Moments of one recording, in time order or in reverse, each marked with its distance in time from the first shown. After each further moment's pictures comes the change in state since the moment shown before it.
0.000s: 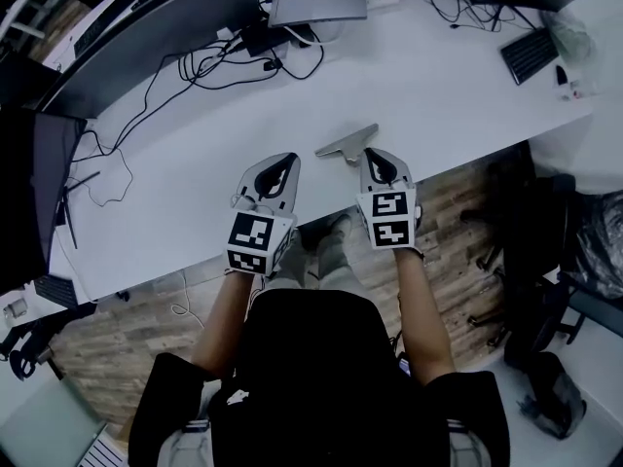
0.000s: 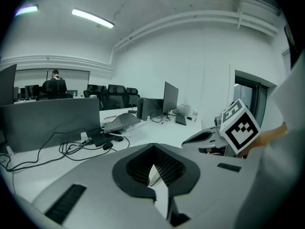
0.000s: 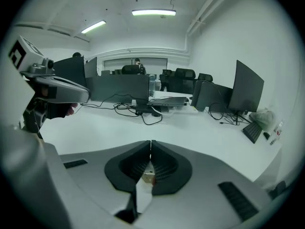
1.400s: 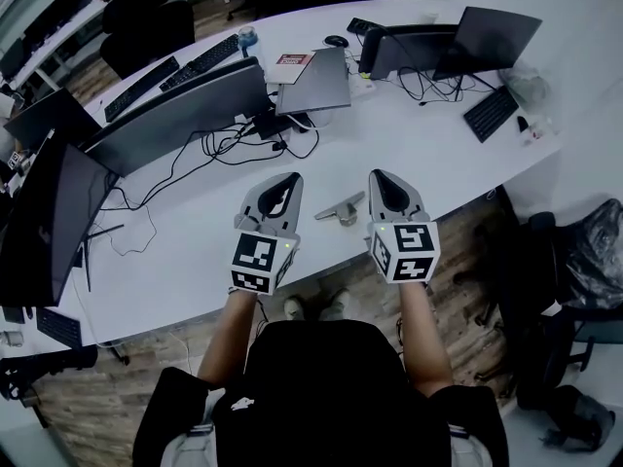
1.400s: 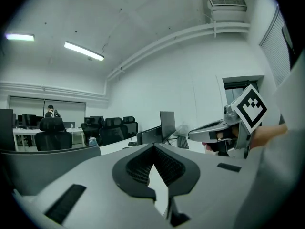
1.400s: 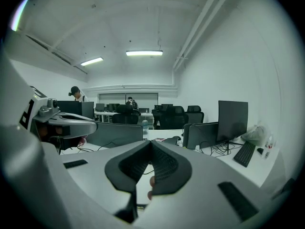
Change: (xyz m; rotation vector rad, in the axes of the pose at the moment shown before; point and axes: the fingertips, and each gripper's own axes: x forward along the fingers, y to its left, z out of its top) left arm -0.066 -0.012 0.142 0.190 -0.289 0.011; right arm -0.132 -0.015 0.158 0.088 -0.409 -0.072
